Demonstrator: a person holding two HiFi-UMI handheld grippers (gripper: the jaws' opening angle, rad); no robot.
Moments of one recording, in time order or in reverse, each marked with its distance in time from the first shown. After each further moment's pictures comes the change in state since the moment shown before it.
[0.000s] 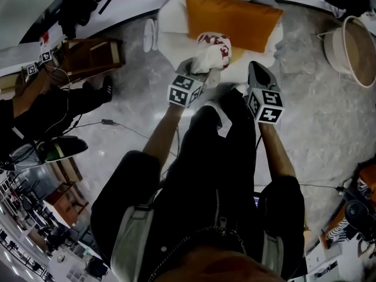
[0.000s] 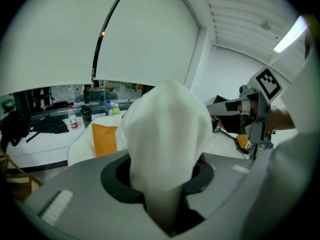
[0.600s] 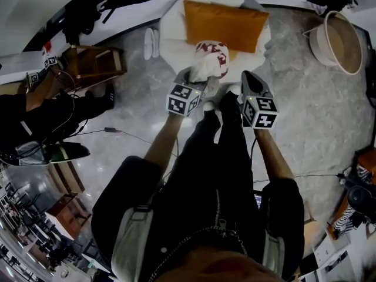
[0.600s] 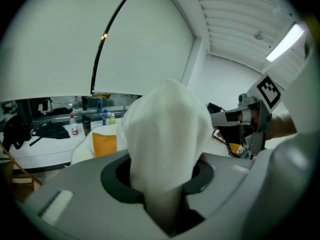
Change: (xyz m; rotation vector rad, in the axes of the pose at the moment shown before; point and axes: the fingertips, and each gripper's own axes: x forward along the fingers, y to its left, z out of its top) left arm -0.108 -0.051 0.046 -0.007 -0.048 -0.050; right arm -0.098 0.074 0.028 0.023 0.011 -0.020
